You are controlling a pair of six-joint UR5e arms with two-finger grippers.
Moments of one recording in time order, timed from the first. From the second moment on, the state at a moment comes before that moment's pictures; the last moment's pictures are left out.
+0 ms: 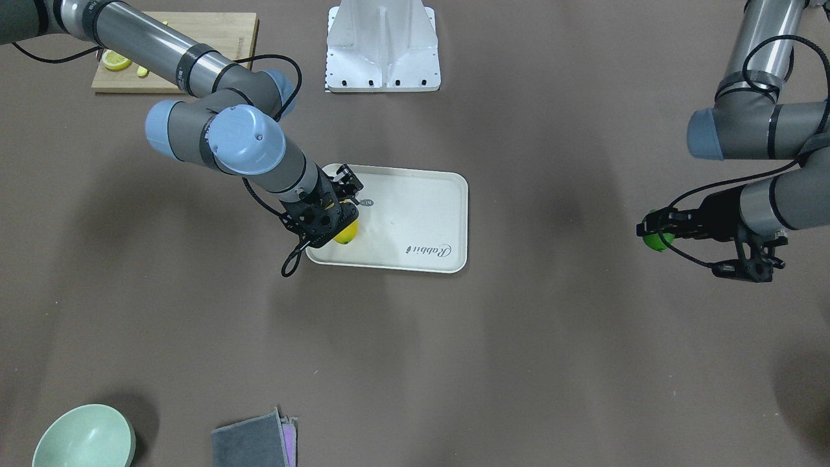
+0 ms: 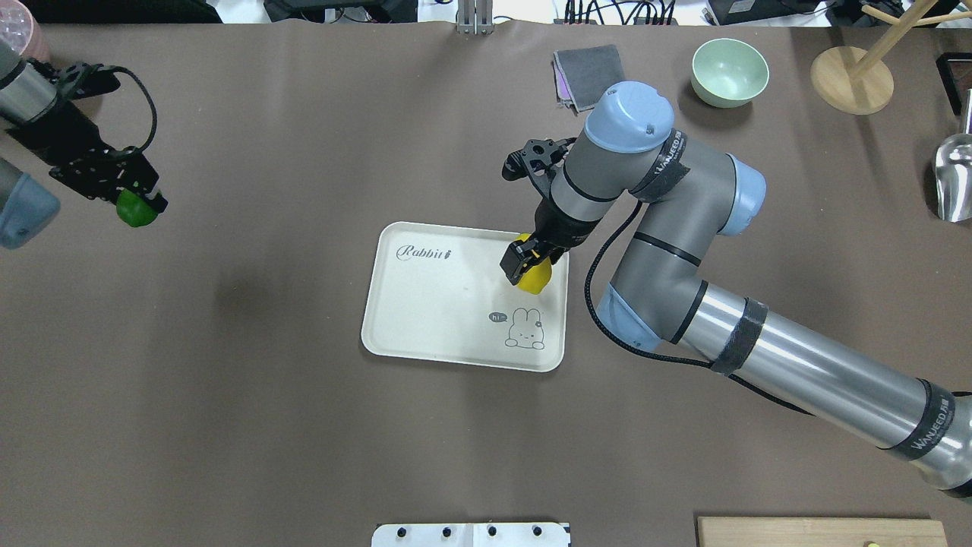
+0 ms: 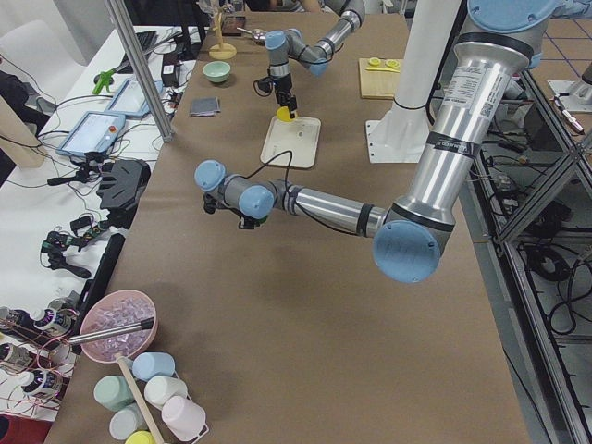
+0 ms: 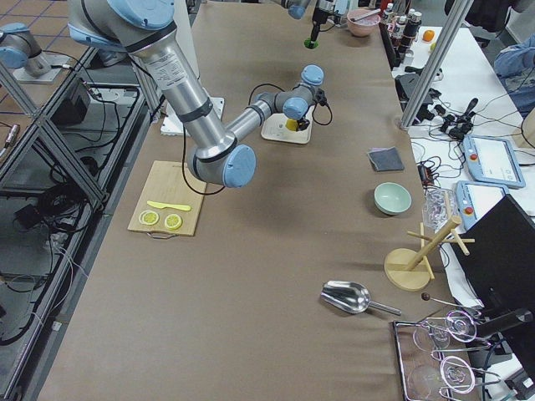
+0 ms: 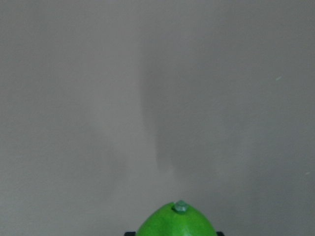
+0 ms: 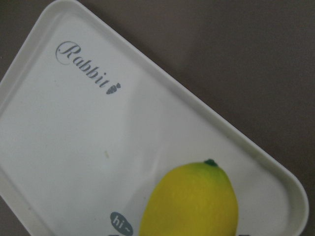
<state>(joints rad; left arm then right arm) -1.12 -1.97 -1.46 -1.68 -2.64 -0.54 0.68 -0.88 1.44 -1.27 2.27 0.58</state>
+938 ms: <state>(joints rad) -0.89 -2.18 -1.43 -1.91 -2.62 -1.17 0.89 -1.07 1.53 -1.28 2.40 0.58</state>
